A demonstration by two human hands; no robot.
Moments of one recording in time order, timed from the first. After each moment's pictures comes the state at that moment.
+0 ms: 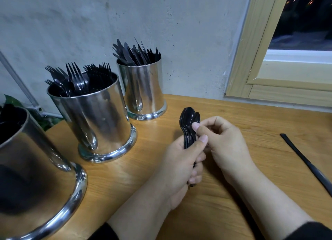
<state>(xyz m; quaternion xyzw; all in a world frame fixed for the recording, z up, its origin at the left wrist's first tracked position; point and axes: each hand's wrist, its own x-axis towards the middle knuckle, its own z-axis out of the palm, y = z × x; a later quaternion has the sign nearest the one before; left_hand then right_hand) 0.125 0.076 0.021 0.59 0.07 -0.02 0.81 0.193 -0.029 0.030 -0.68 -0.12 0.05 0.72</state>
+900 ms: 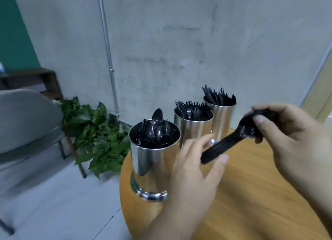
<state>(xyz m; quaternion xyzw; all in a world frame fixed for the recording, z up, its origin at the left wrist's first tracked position) -0.046 0.159 0.108 0.78 0.10 0.38 0.48 0.058 0.024 0.179 -0.71 -0.37 -0.18 0.58</state>
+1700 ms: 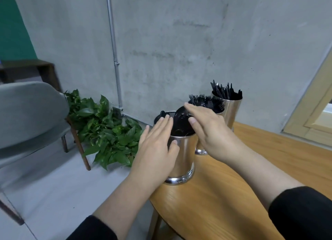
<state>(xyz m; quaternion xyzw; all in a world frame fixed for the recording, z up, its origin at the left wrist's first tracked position) -0.109 0.275 0.103 0.91 0.14 0.32 0.24 0.025 0.149 0.150 -0.81 -0.51 -0.10 0.27</state>
